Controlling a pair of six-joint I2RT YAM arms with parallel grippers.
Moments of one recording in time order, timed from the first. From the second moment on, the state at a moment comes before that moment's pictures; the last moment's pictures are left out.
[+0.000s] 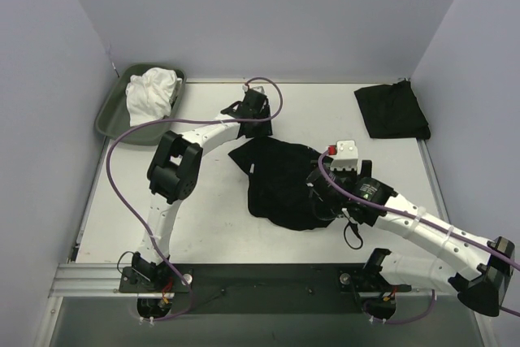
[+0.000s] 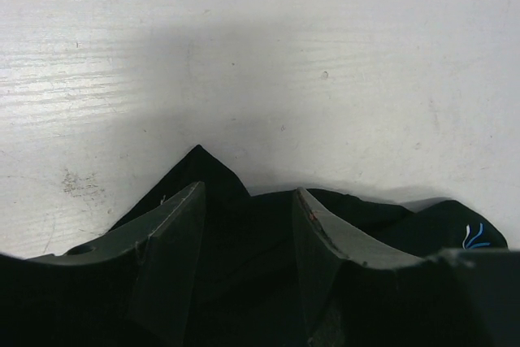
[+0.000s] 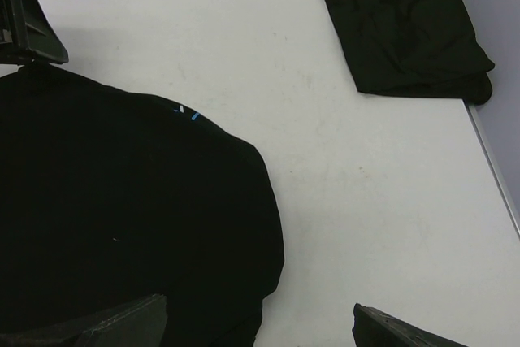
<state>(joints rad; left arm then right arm) -0.57 2.24 1.76 -0.34 -0.08 -0.59 0.92 1.02 0.89 -0.90 0.86 0.68</state>
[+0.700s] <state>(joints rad) -0.57 2.24 1.69 -0.34 -0.10 -0.59 0.92 1.03 0.84 -0.87 0.83 0.69</state>
